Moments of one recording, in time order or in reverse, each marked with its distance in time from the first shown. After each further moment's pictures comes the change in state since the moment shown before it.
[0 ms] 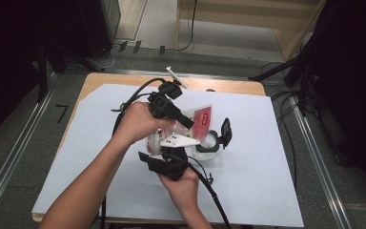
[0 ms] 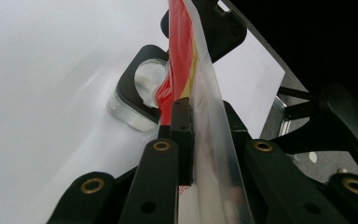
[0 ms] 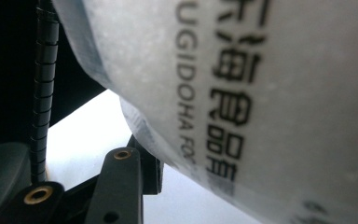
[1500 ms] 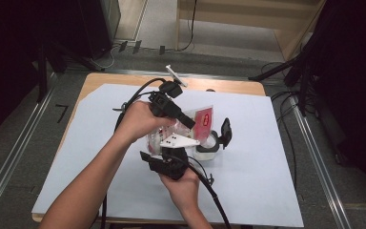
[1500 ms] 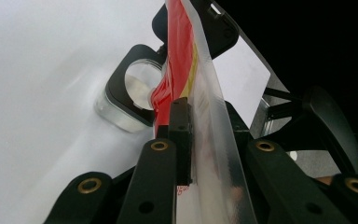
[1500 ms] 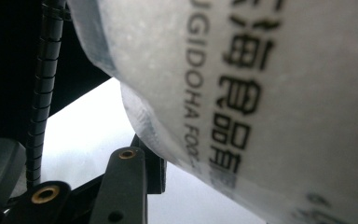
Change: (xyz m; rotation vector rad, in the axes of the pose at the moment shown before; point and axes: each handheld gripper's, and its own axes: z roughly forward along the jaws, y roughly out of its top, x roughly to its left) left arm 0.007 0.004 0.003 0.009 -0.056 -0.024; right arm 0.000 0.000 -0.001 0.008 -0.026 -0.020
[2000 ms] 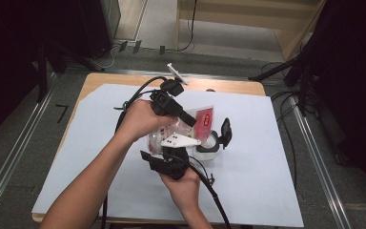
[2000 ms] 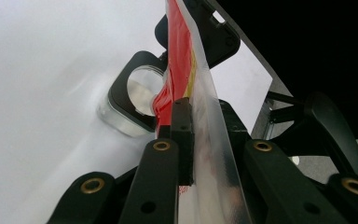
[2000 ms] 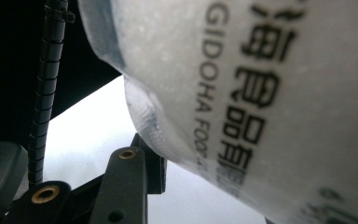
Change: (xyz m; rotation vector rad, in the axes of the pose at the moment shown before) left arm -0.002 0.004 0.000 -0.015 0.013 -0.013; right arm 0.001 0.002 -0.002 -0.010 -0.006 0.004
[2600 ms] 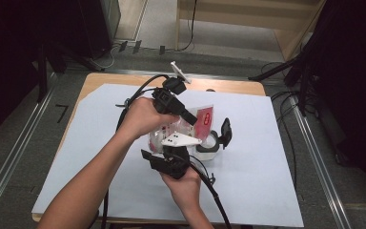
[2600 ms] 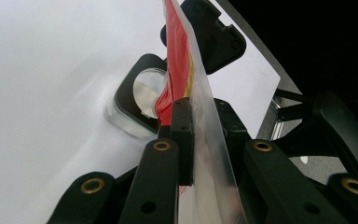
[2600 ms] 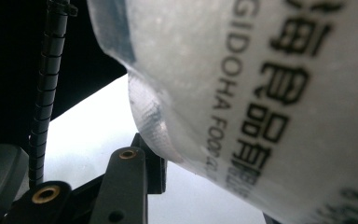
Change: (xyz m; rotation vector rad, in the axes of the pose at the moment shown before) left arm -0.004 0.007 0.001 0.018 0.030 0.013; right arm 0.000 0.003 -0.003 -0.004 -0.007 -0.001
